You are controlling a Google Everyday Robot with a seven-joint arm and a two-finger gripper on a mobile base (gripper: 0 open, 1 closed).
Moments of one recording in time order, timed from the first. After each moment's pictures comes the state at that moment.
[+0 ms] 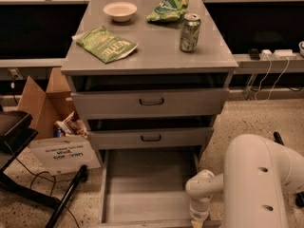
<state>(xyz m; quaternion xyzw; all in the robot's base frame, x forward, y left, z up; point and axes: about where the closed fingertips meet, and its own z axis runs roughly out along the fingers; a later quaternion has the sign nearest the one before) 0.369 -0.209 0.183 0.54 -0.82 -0.09 0.16</state>
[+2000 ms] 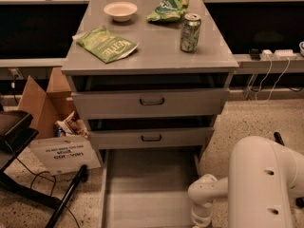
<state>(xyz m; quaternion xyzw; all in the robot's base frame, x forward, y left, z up) 0.345 -0.214 0.185 0.52 -0.83 -0.10 0.16</state>
